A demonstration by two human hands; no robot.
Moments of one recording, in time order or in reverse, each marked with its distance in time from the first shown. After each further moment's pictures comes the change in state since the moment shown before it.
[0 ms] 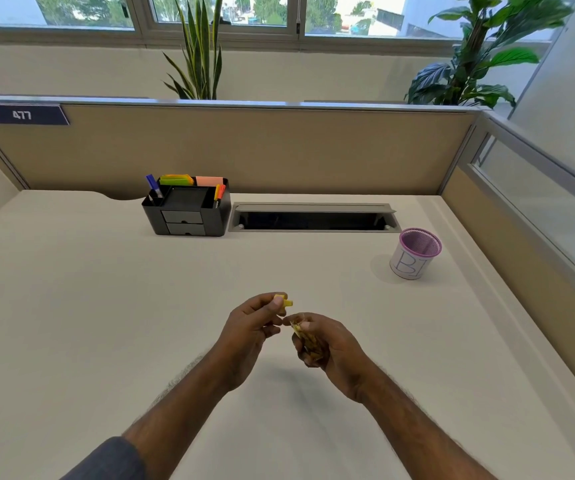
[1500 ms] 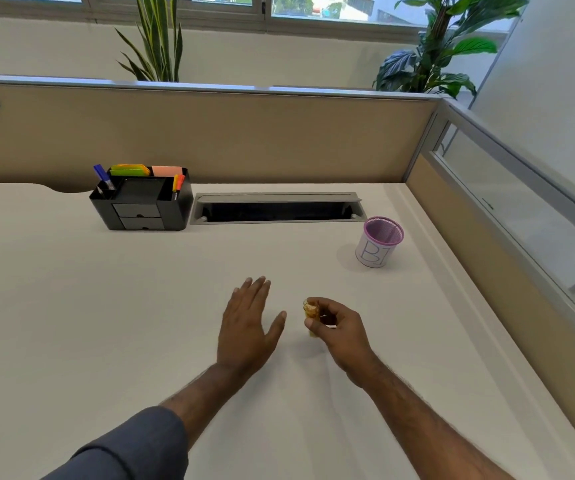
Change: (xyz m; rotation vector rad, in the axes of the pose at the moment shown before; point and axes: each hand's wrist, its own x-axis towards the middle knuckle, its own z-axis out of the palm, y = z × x) left_hand 0.052 -0.080 0.029 1.301 0.248 0.577; right_hand -0.006 0.017 -0.074 -0.317 0.452 -0.195
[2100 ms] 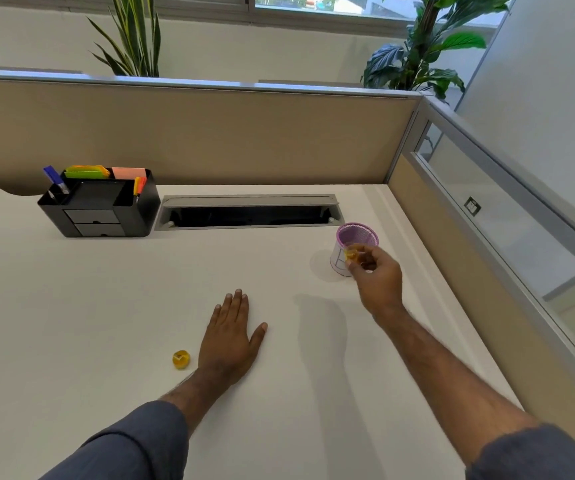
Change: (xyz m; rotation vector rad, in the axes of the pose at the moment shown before) left_hand 0.026 -0.004 0.065 0.183 -0.315 -0.105; right_hand 0.109 -0.027 -0.113 -0.222 0.399 -0.198
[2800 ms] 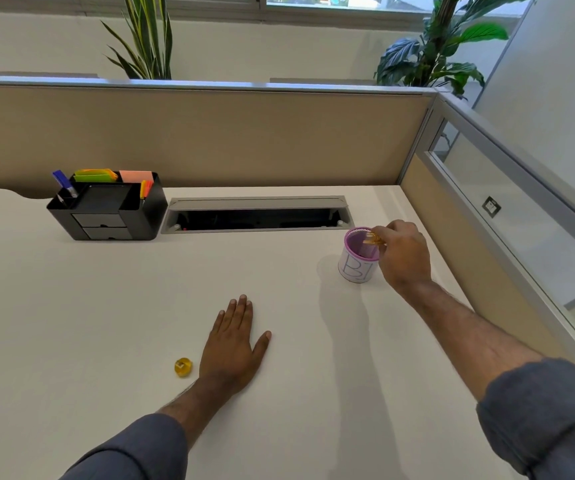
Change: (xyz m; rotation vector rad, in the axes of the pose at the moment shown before) left_hand 0.001 0.001 0.002 0.046 -0.005 -0.006; right_hand 0.077 0.005 -0.021 -0.859 -0.056 -0.465
